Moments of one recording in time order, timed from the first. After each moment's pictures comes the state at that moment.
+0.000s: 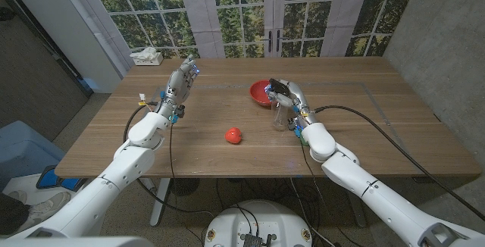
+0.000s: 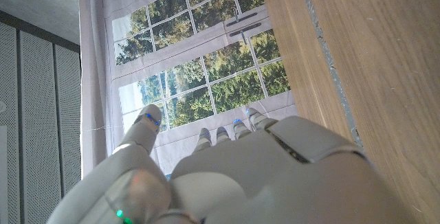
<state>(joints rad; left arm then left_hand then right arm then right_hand) 1.03 0.63 0.27 -1.59 -0.69 -0.37 -0.04 0.16 0.13 0.63 -0.12 0.18 -0.12 -0.10 0.18 0.17 -0.17 -0.06 0.19 0.17 -0.17 -0.03 0.17 0.17 -0.13 -0.04 0.20 0.17 -0.96 -0.46 -0.55 -1.60 0.11 0.29 -0.32 1.23 0.00 0.58 -0.17 0.45 0.70 -0.01 0.89 0.43 0.77 -0.04 0.65 0.51 0.81 -0.10 0.73 0.85 0.60 -0.06 1.30 0.16</state>
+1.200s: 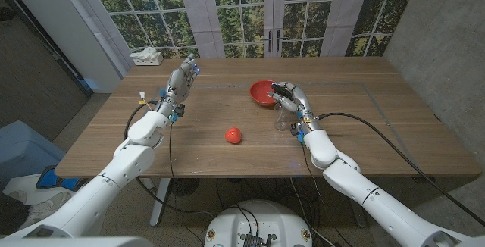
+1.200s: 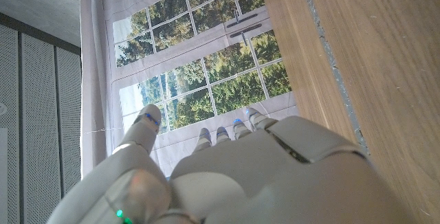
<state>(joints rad) 1.00 0.62 0.27 -1.57 -0.69 -0.37 -0.07 0.16 0.13 0.62 -0.12 0.18 -0.12 -0.10 0.18 0.17 -0.17 -0.06 0.19 0.17 -0.17 -0.03 0.17 0.17 -0.13 -0.04 0.20 0.17 -1.00 -0.46 -0.53 -1.59 0.07 0.31 -0.38 0.95 -0.10 0.43 -0.13 0.32 0.37 -0.02 0.59 0.21 0.47 -0.03 0.35 0.37 0.51 -0.05 0.55 0.73 0.48 0.07 1.15 0.16</state>
